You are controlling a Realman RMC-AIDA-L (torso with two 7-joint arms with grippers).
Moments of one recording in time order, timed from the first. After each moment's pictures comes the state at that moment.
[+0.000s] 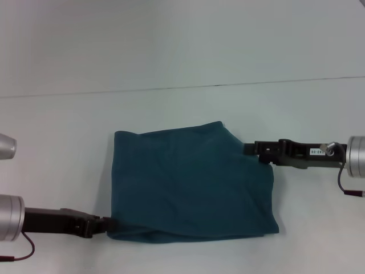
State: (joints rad) left arm -0.57 -2.08 0.74 0.70 2.32 1.47 -2.00; right arm 0.65 2.02 -0.57 -0.50 -2.16 -1.28 2.20
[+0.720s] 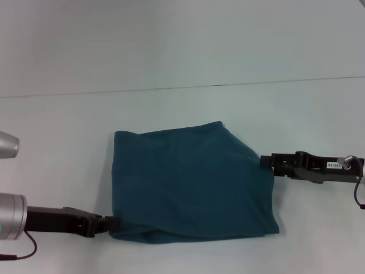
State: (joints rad) left arm -0.58 -2.08 0.74 0.70 2.32 1.47 -1.99; right arm 0.59 1.99 -0.56 -0.48 -2.16 -1.29 2.22
